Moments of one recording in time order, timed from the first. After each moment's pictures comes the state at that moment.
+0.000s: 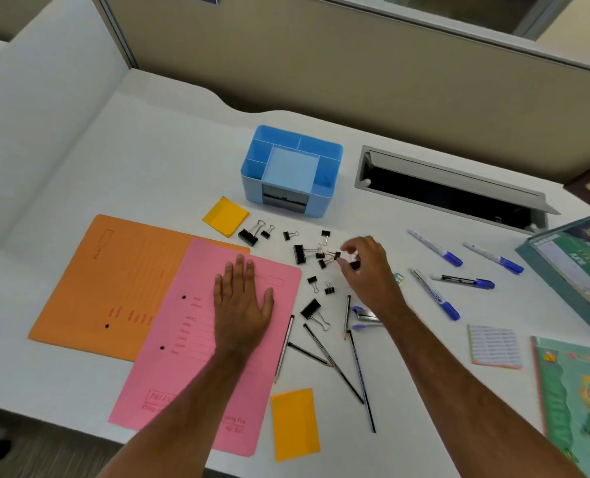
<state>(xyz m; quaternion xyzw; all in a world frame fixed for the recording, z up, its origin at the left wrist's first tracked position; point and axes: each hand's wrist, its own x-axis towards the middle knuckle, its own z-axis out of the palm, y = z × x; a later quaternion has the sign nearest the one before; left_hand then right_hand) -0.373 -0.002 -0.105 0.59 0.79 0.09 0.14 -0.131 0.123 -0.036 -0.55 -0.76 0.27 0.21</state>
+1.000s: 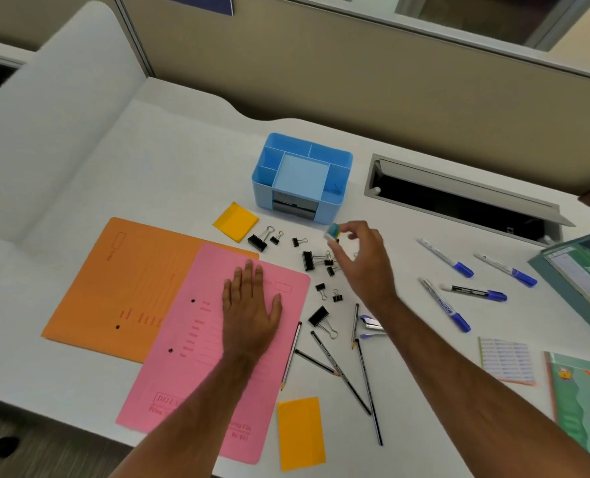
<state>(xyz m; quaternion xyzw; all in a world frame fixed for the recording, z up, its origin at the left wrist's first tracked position) -0.372 -0.002 -0.104 0.58 0.79 0.10 0.15 -0.174 0.135 -0.004 -0.56 -0.73 0.26 0.30</state>
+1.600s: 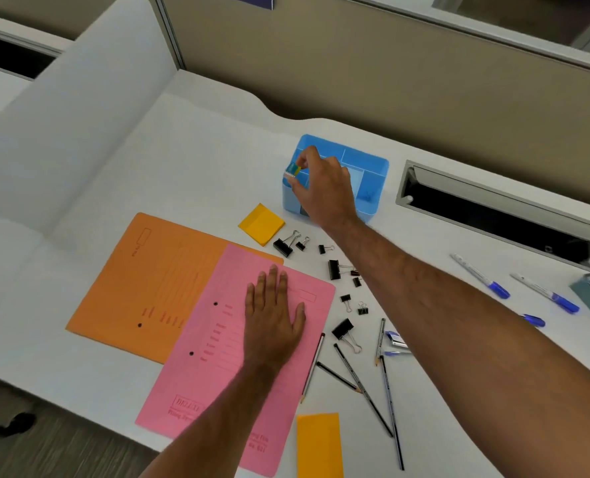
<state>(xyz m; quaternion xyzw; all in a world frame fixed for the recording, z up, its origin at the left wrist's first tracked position) -0.373 -0.002 -0.102 0.58 0.79 0.09 0.17 -0.332 0.240 0.020 -0.48 -0.83 0.15 0.25</state>
